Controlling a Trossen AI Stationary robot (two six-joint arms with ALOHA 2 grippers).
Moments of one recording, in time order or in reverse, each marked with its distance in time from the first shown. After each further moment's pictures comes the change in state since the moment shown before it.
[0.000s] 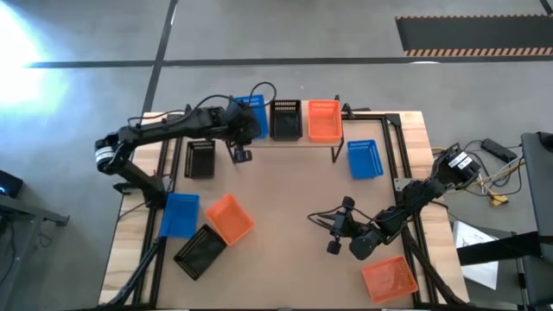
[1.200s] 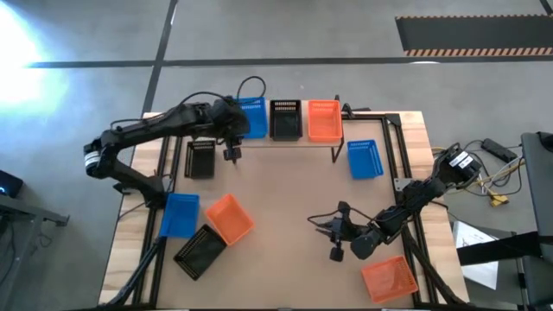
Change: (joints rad) left arm -0.021 -0.119 0.058 -0.148 -0.057 0.001; right arm -0.002 -0.012 0.001 0.045 -0.200 0.007
